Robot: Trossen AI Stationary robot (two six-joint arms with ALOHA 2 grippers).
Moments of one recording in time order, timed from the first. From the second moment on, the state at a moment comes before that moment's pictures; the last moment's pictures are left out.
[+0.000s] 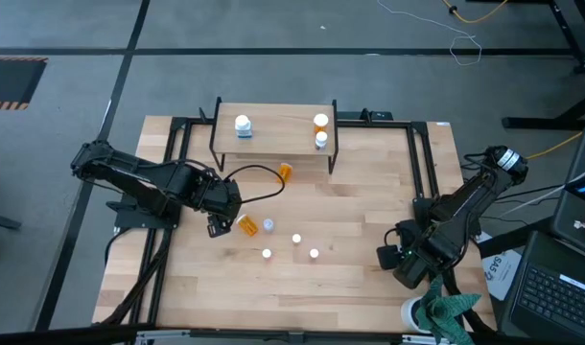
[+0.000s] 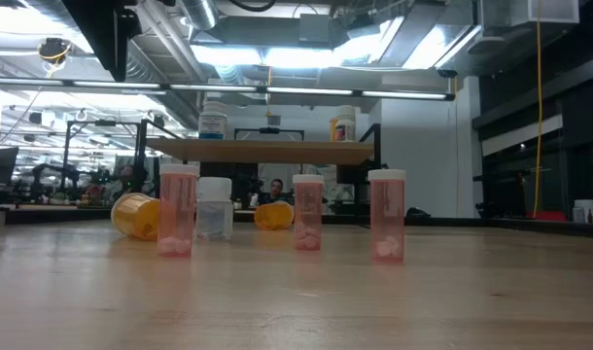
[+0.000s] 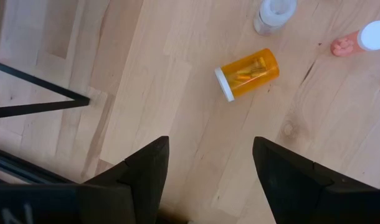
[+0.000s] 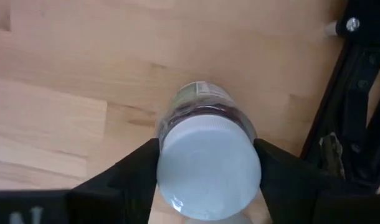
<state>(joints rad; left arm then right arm) -0.26 1.31 1.26 -1.27 -0.27 -0.59 0.84 1.36 0.99 -1.19 0.05 2.21</state>
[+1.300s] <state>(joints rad) -0.26 1.31 1.26 -1.27 -0.28 -0.59 0.83 1.36 0.99 -1.18 0.03 2.15</state>
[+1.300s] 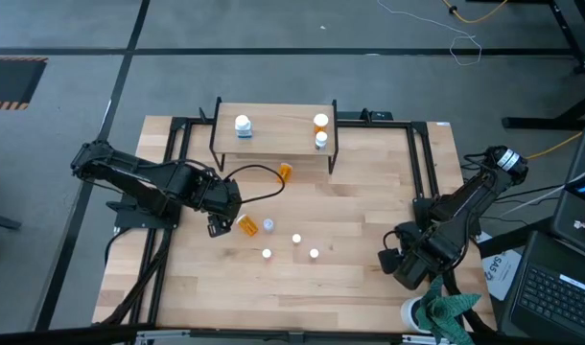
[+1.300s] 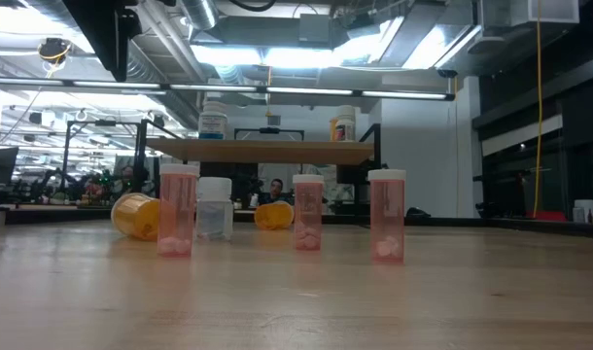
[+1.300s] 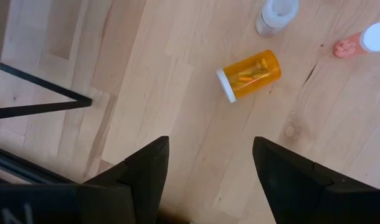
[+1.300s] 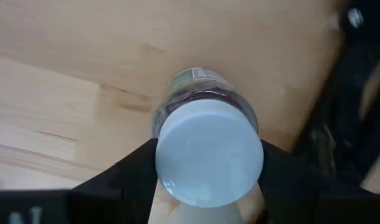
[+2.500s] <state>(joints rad) -0.26 1.31 1.26 -1.26 -0.28 -0.55 -0.32 1.55 1.84 -0.74 0.03 0.25</state>
